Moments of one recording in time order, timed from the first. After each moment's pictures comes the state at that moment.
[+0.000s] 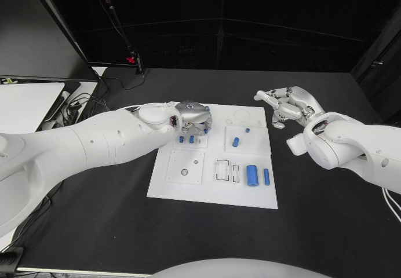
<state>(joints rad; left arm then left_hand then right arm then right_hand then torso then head) 1.35 -0.40 -0.24 0.99 -1.66 -0.27 0.20 1.71 -0.06 0.14 0.29 0.05 0.99 0.13 0.11 0.07 0.95 0.08 0.22 0.06 1.47 0.02 1.57 1.31 0.01 1.47 0.12 1.57 1.31 1.26 -0.93 -0.07 1.53 -0.57 -0.47 0.26 1.23 0.28 -0.28 0.29 0.13 0.75 0.17 0.19 0.07 1.46 0.10 1.52 1.31 1.47 0.05 1.57 1.31 0.09 1.28 0.15 1.13 1.31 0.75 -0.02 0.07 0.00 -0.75</state>
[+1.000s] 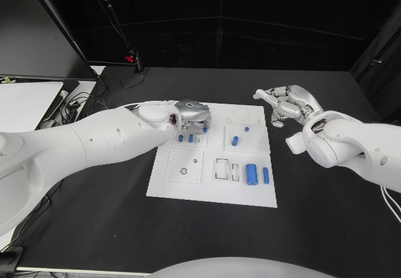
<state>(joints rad) 1.35 -0.39 -0.23 0.98 -1.66 -0.24 0.20 1.72 -0.05 0.16 0.29 0.05 1.01 0.13 0.11 0.07 0.98 0.08 0.21 0.06 1.47 0.02 1.57 1.31 0.01 1.47 0.12 1.57 1.31 1.26 -0.93 -0.07 1.53 -0.56 -0.47 0.26 1.23 0.28 -0.28 0.29 0.13 0.75 0.17 0.19 0.07 1.46 0.10 1.52 1.31 1.47 0.05 1.57 1.31 0.09 1.28 0.15 1.13 1.31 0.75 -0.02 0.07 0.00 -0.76</state>
